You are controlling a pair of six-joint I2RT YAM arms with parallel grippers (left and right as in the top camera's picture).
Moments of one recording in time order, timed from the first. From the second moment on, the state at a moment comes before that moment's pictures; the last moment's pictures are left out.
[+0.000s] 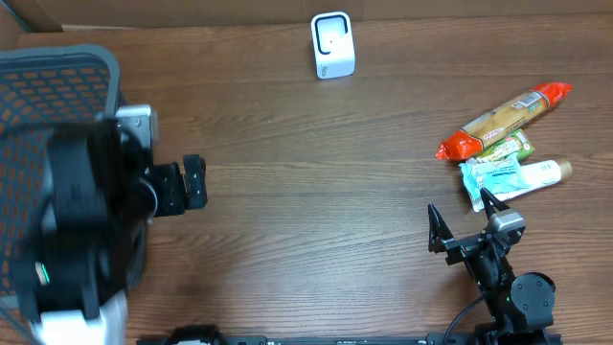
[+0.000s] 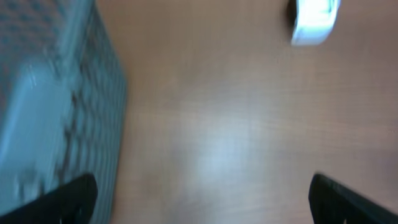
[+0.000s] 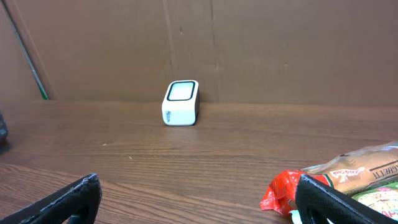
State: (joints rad) left arm 0.04 1.07 1.52 -1.28 0.01 -0.07; right arm 0.14 0.01 0.02 -0.02 -0.16 0.11
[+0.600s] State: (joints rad) left arm 0.05 0.28 0.34 -0.09 0.14 -0.04; right arm 0.14 0.01 0.02 -0.02 -0.17 0.11
